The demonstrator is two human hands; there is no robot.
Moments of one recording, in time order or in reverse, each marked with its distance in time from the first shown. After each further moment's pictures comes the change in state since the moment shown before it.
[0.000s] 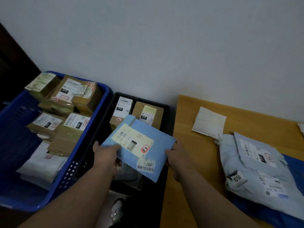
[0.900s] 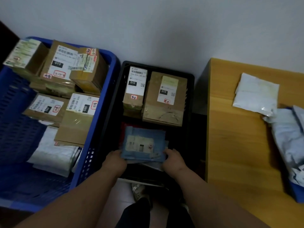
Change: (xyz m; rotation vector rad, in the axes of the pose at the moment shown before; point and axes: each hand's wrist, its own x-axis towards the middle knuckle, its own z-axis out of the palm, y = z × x) left_hand 0.142 -0.058 -0.089 1.166 -0.319 -0.079; right_hand 0.057 0.105 0.116 -0.804 -0.217 0.204
